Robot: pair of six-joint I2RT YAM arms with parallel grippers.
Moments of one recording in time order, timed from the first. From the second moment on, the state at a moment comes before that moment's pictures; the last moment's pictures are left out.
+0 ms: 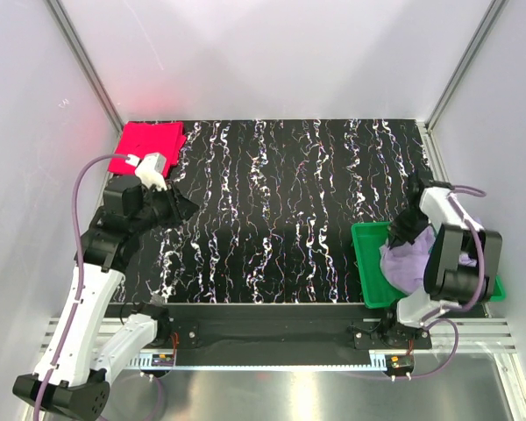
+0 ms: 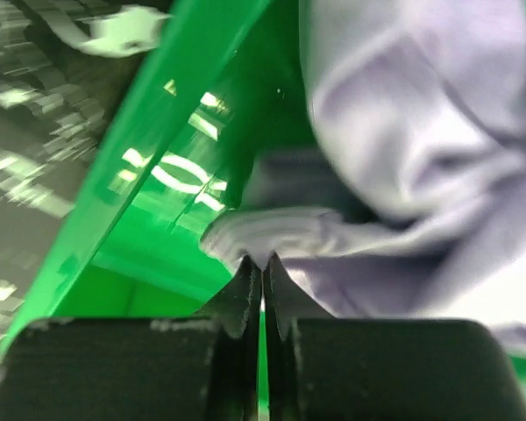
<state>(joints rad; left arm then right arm) -0.22 0.83 1.03 -0.71 0.29 -0.40 -0.19 1.60 1.00 -0.91 0.07 0.65</state>
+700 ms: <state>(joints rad) -0.22 0.79 1.10 -0.78 0.31 -0.42 0.32 1.56 2.31 -0.94 -0.51 0.76</state>
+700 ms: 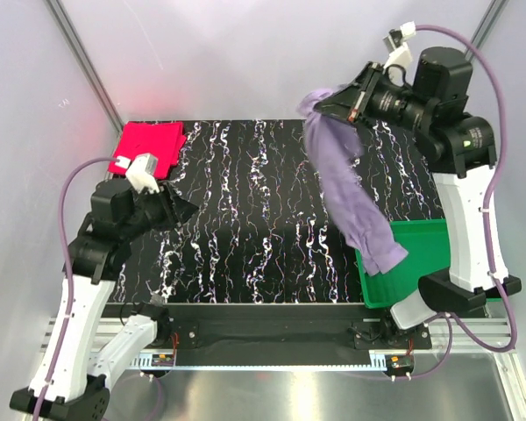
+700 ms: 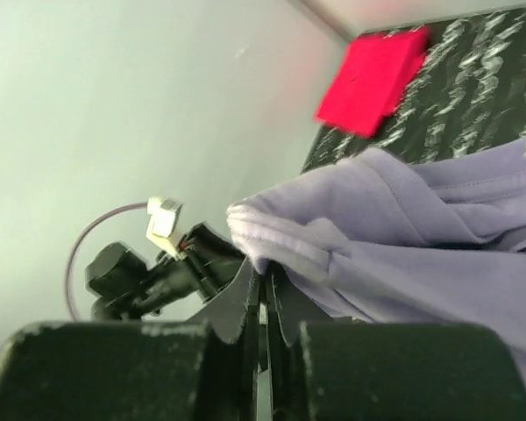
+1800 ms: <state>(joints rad) -0.22 0.44 1.24 -0.95 0.14 -0.61 0.69 1.73 2.61 -0.27 -0.77 1.19</state>
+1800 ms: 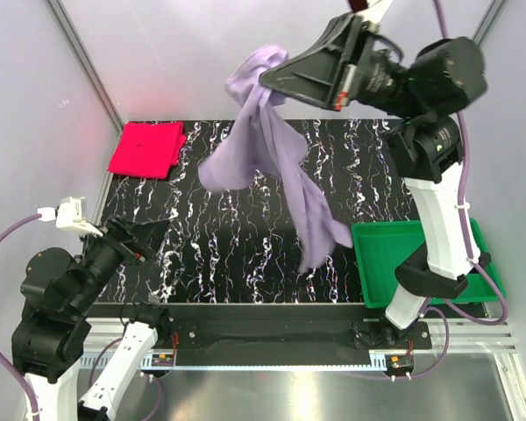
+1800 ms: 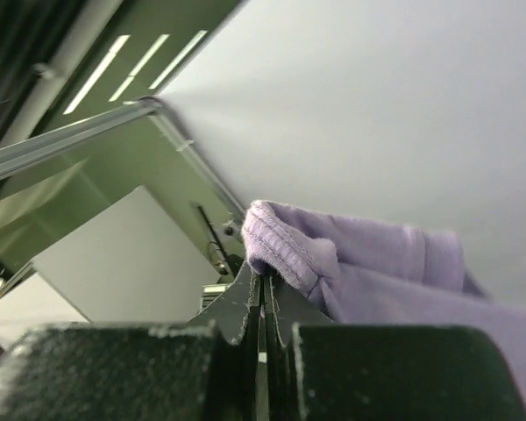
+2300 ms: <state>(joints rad) -0.22 0.44 1.24 -0.98 0.09 -0.62 0.66 1.47 1.71 -0.37 -0.59 1.09</state>
